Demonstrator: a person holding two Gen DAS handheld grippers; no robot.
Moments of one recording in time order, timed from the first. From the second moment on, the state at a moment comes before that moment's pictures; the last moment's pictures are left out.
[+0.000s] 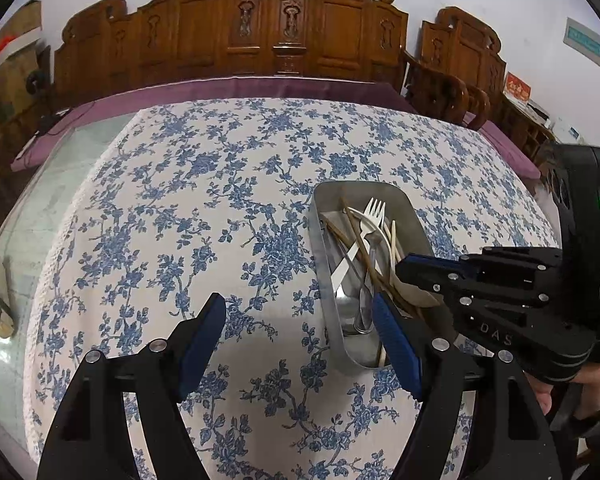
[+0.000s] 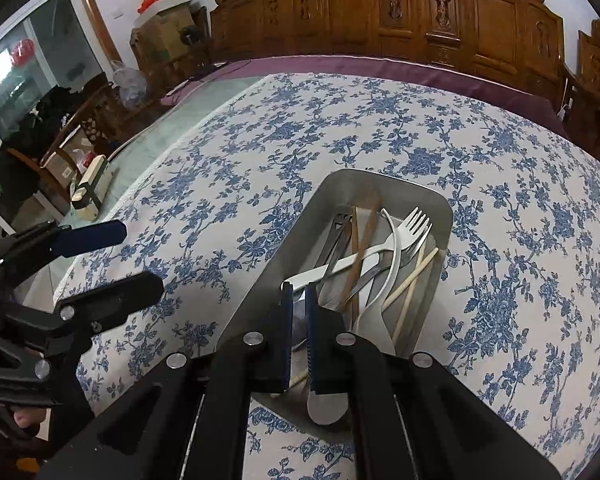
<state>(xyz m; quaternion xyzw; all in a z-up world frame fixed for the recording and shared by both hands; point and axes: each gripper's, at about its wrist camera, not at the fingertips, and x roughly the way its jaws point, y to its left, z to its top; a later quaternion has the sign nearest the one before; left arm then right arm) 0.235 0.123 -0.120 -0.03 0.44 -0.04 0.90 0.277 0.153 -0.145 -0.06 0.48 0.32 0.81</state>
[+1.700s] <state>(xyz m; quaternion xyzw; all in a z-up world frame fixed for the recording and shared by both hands) 0.068 -0.003 0.018 -0.01 0.25 -0.04 0.97 0.070 -0.064 0.041 0.00 0.22 0.15 0.96</state>
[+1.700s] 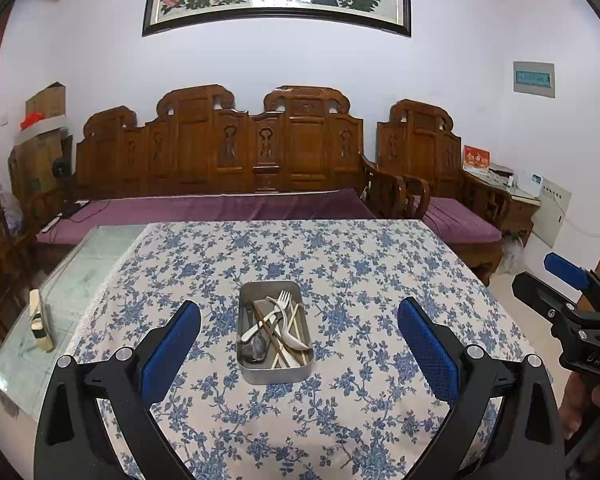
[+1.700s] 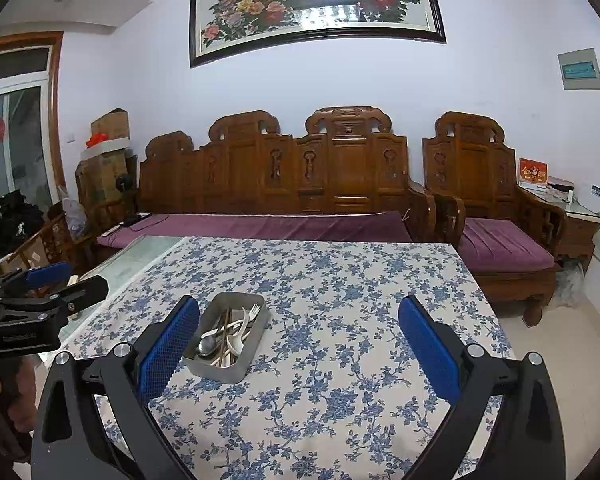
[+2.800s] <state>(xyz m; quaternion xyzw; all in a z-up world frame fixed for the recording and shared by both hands) 0.063 -0.003 0.019 -0.01 0.24 -0.03 0.97 0.066 -0.064 0.047 0.00 0.22 0.14 0.97</state>
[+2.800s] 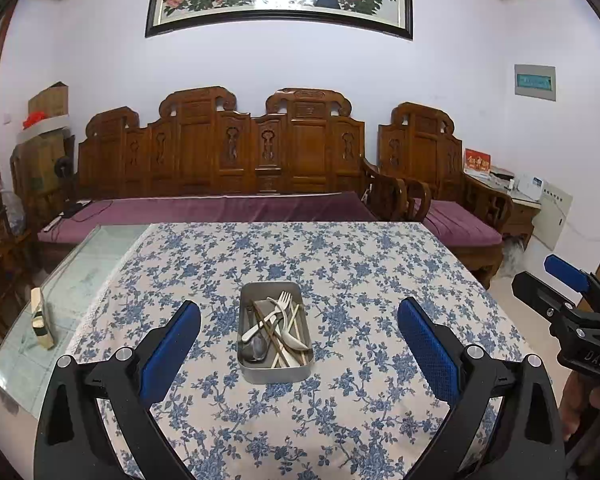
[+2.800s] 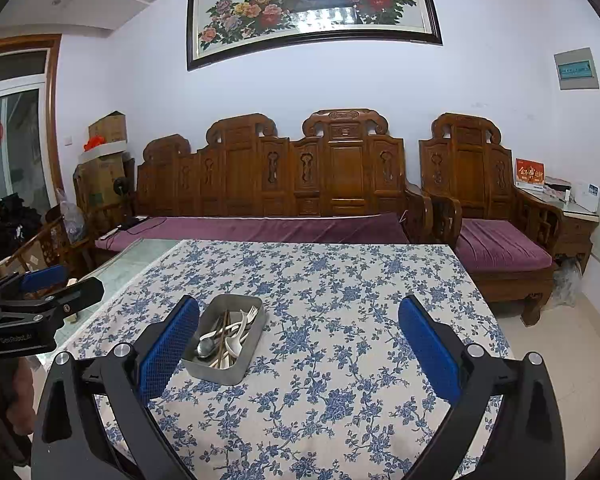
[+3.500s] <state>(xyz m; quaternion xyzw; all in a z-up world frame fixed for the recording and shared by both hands) 0.060 -0.002 0.022 -0.01 0.24 -0.03 0.97 0.065 -0.064 0.047 0.00 0.22 0.14 0.97</state>
